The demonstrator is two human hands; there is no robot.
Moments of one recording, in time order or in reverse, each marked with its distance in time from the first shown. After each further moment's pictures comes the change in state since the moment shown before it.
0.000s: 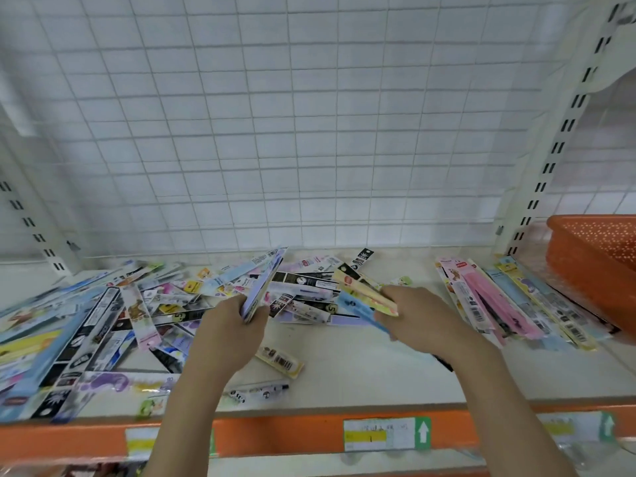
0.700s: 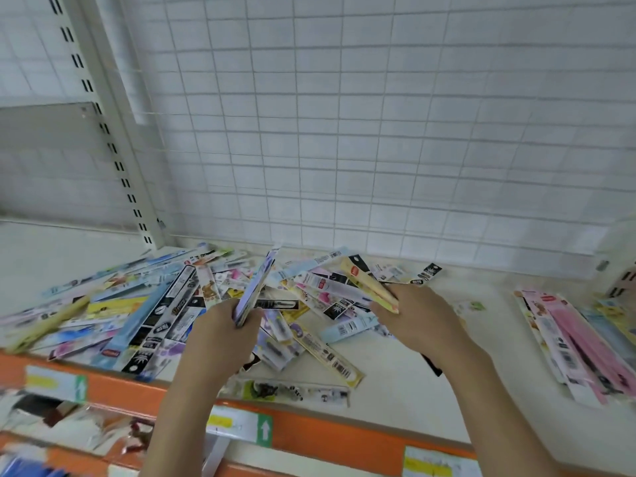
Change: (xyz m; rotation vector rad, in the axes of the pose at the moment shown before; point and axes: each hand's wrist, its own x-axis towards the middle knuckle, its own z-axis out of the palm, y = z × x) left_hand -0.009 -0.060 -0.046 -0.058 0.151 -0.151; right_hand 0.046 -0.066 0.031 0.023 0.094 -0.116
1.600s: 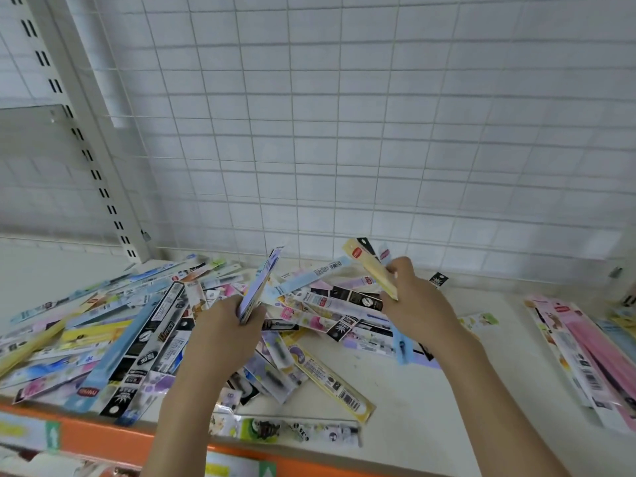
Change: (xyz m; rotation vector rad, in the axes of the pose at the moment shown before) left_hand 0.048 0.005 0.006 0.051 -0.003 0.038; right_hand 0.046 -0.003 0.005 0.039 0.050 0.058
